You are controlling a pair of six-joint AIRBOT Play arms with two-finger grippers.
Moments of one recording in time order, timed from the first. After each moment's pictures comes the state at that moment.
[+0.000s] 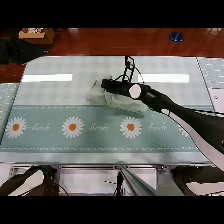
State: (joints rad) left arm 0.25 -1.10 1.38 0.35 -1.52 -0.98; right arm 0.62 -1.62 1.21 -0.90 0.24 1.76
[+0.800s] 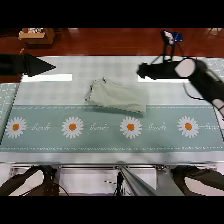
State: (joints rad) left arm 0.24 -1.10 1.27 0.46 -1.50 -0.98; right arm 0.20 -1.33 1.21 -1.28 0.83 1.61
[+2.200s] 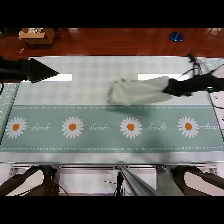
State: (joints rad) left arm 0.23 -1.13 1.23 0.53 -1.50 -1.07; right arm -0.18 -1.25 1.10 -1.09 1.17 1.39
